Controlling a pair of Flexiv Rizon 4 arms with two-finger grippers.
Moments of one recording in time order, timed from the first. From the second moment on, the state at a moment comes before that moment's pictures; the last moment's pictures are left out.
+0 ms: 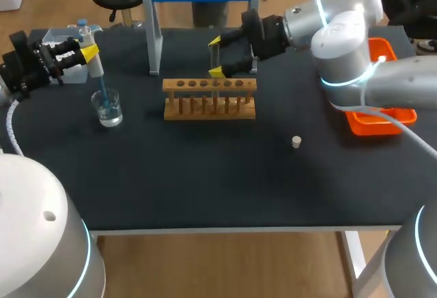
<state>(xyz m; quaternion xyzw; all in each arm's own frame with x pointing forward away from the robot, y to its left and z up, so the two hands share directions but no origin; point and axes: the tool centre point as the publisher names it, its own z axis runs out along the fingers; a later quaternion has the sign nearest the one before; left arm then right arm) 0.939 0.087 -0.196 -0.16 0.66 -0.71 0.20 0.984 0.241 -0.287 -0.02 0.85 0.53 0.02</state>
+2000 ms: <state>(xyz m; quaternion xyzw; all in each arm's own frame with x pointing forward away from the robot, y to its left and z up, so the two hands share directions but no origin) 0.939 0.087 -0.196 -0.16 0.66 -0.71 0.20 0.987 0.257 -0.305 -0.02 0.86 0.50 0.05</state>
